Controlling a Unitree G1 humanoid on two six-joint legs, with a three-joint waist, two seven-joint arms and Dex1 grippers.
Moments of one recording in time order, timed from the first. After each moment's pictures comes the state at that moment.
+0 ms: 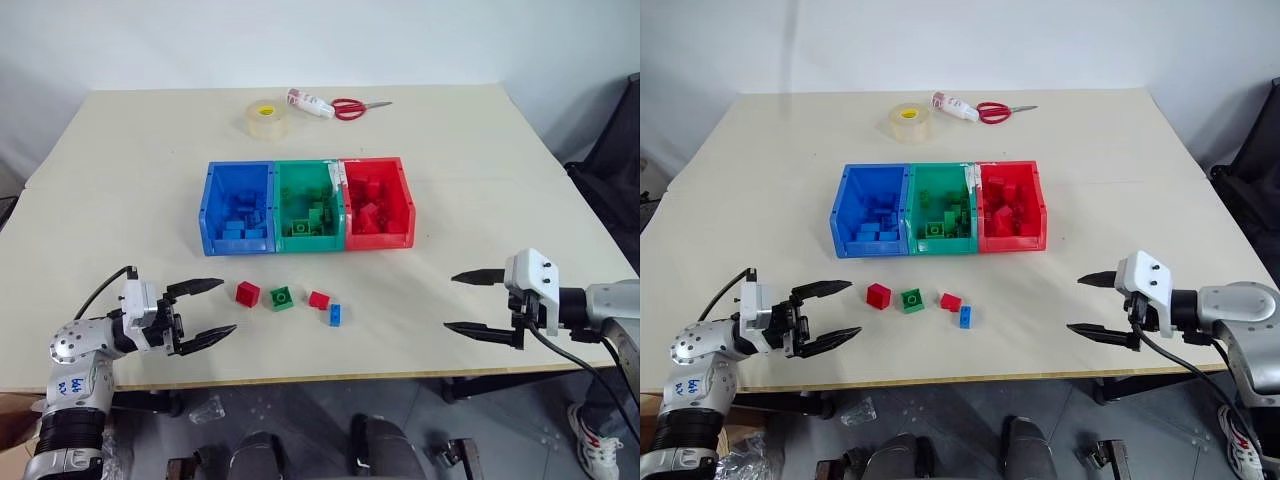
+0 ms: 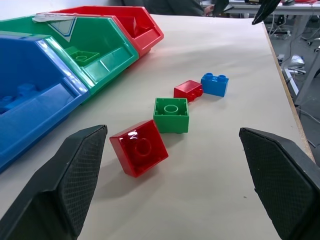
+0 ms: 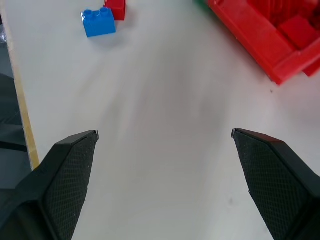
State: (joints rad) left arm -0.19 0.61 0.24 0.33 -0.51 -0.22 -1.35; right arm -0.20 -0.93 -0.15 -0.13 0.38 0.30 1.24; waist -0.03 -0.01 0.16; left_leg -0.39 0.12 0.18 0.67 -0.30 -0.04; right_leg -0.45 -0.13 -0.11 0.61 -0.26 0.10
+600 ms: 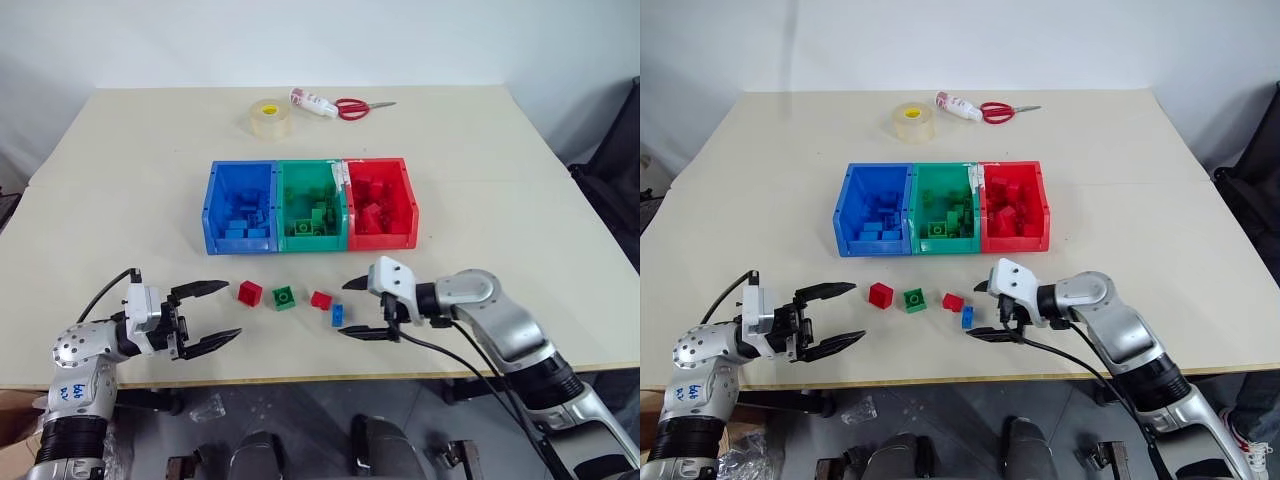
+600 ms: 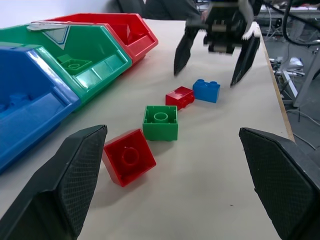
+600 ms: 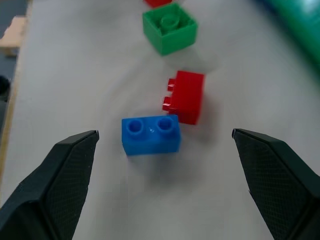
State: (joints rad) left arm -0.12 0.60 0.24 0.21 -0.51 -0.19 -1.31; right arm -0.50 -0.57 0.37 -0.07 0.17 0.42 1.07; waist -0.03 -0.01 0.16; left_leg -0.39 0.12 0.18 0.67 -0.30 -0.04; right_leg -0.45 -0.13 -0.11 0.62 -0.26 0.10
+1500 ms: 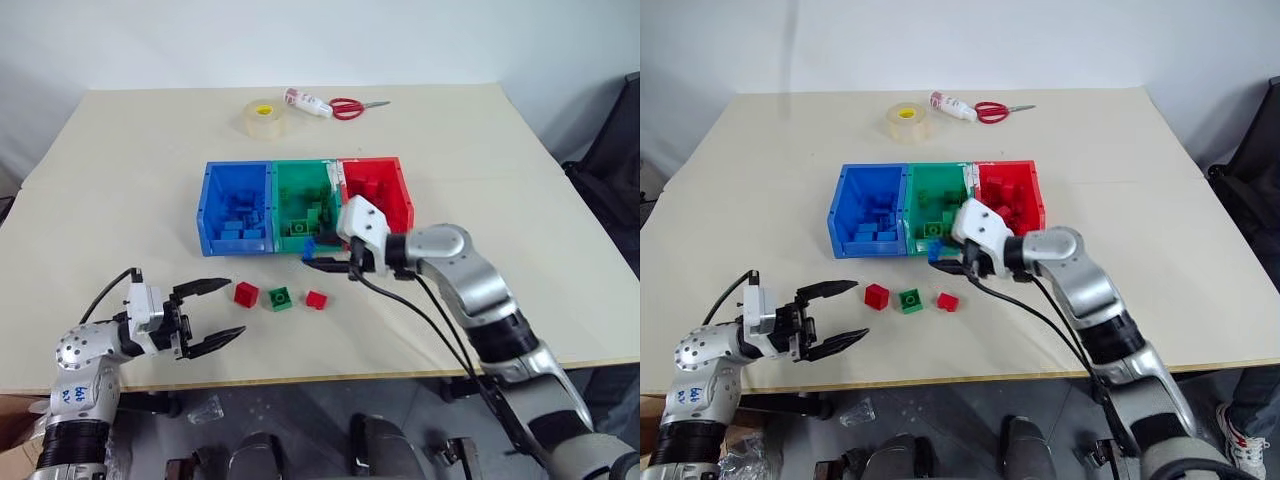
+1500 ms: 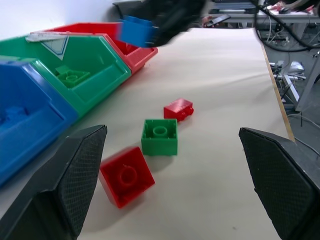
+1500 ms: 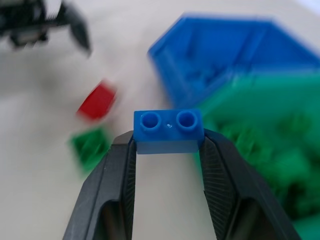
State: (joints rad) left arm -0.14 0.57 0.22 0.19 -0.52 -0.19 -1.28; right arm -0.83 -0.31 0.30 0.15 0.16 0.34 0.95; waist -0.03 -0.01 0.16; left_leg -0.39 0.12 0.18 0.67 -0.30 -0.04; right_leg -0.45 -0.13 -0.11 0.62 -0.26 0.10
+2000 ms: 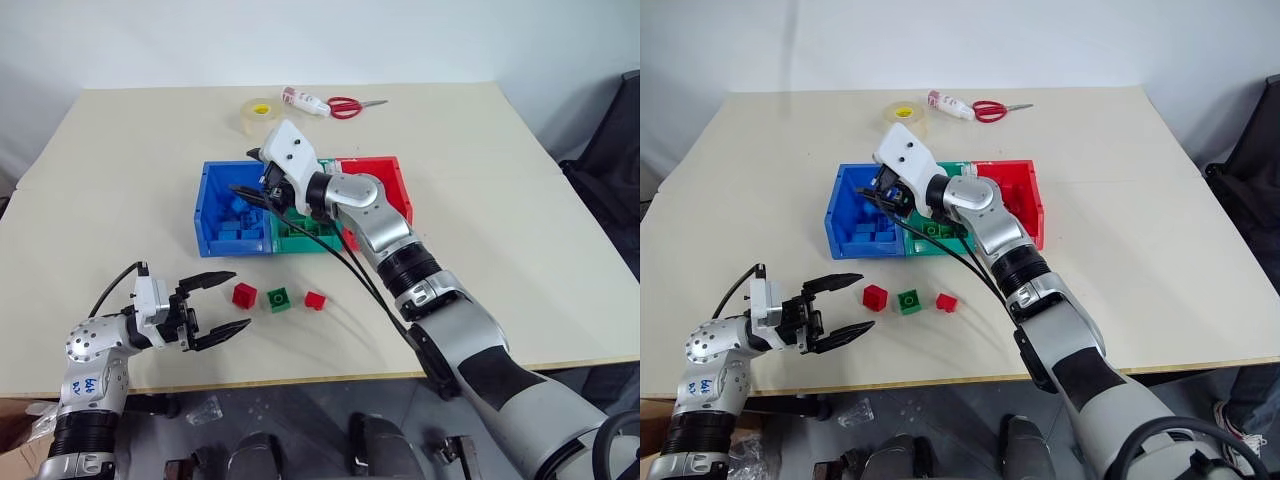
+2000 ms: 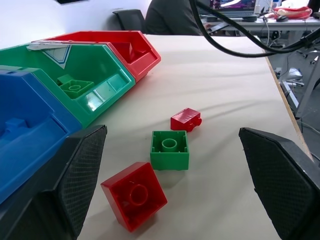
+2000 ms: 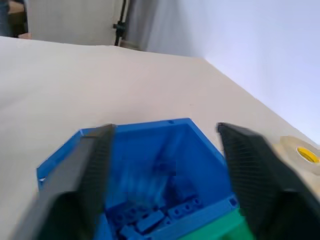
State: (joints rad) left arm -0.17 0.56 0.22 0.21 -0.52 -0.20 -1.27; right arm -1.21 0.00 0.21 0.86 0.06 -0.10 0.69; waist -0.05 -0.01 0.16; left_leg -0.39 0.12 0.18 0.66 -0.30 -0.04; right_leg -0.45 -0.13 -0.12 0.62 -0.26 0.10
